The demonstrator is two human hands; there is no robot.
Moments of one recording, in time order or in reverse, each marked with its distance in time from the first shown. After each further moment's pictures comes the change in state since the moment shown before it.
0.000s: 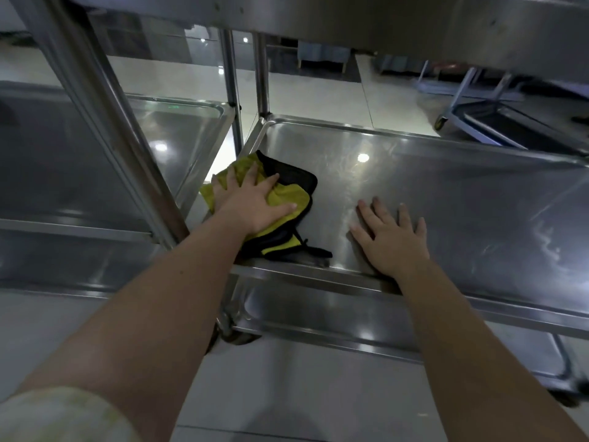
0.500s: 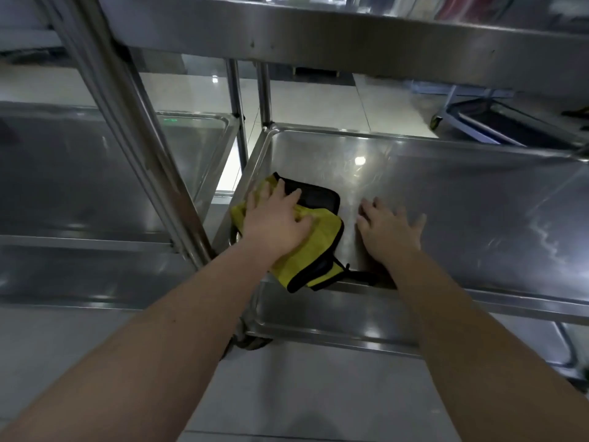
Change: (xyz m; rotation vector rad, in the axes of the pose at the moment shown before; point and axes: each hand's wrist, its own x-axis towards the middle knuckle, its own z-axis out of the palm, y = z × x) left_hand -0.043 0.021 -0.006 -0.137 0.115 0.165; right_hand 0.006 -0.037 -0.013 0.049 0.074 0.073
